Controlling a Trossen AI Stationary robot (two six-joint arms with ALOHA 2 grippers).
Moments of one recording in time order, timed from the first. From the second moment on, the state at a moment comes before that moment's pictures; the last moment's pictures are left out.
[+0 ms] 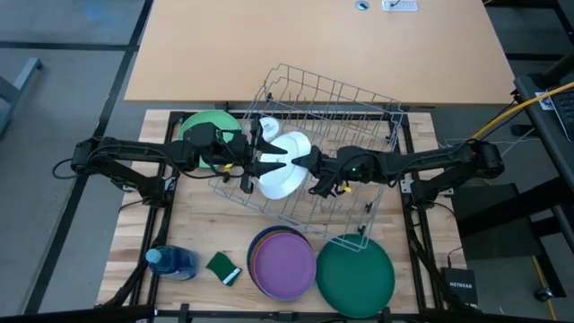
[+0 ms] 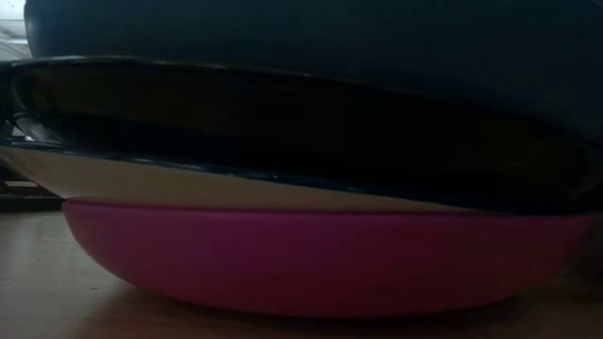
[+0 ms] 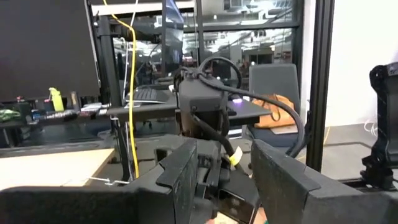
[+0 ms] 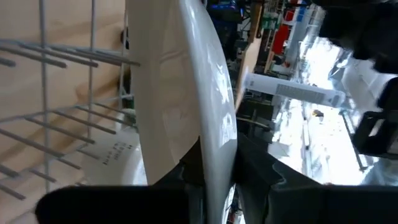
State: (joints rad) left arm 0.07 1.29 1.03 0.42 0.14 0.05; right arm 0.03 1.35 0.97 0.10 0.27 -1.62
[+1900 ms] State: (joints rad) left arm 0.07 1.29 1.03 0.35 0.14 0.05; right arm 0.03 1.47 0.97 0.18 0.31 -1.57
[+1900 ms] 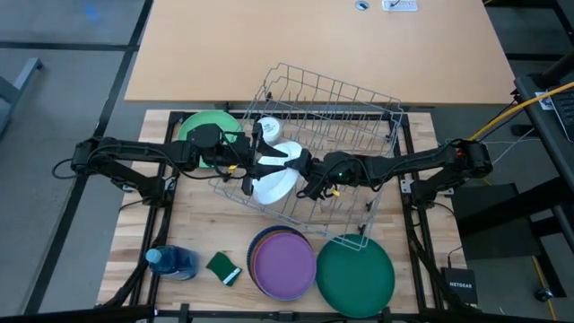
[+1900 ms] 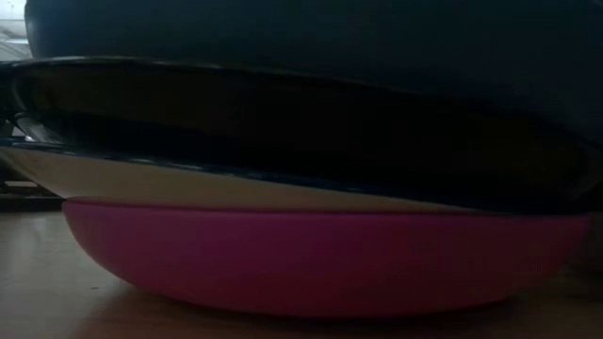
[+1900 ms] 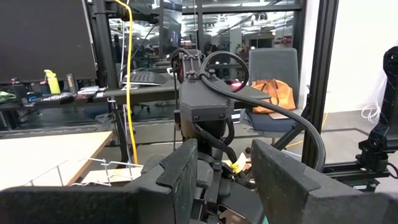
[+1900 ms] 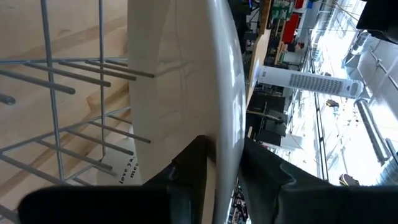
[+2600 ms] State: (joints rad) left arm 0.07 1.09 1.03 0.17 0.14 0.05; right arm 0.03 1.47 0.97 0.18 0.37 -1.33
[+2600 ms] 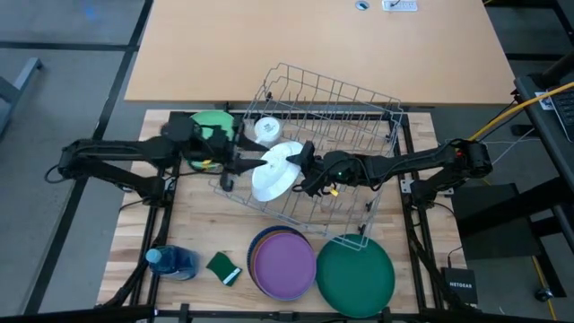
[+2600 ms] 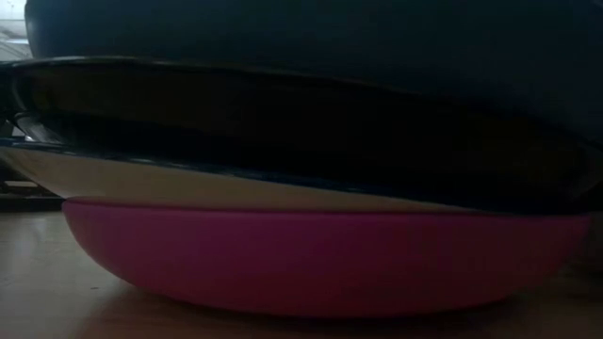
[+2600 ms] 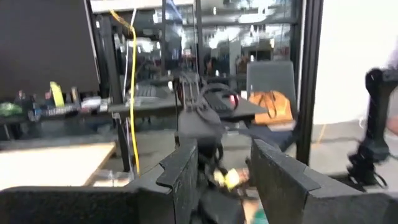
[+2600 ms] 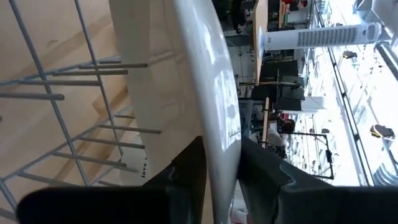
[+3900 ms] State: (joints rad) left arm 0.07 0.52 0.13 0.68 -0.06 -0.16; right arm 0.03 1.47 0.97 0.18 0.37 -1.33
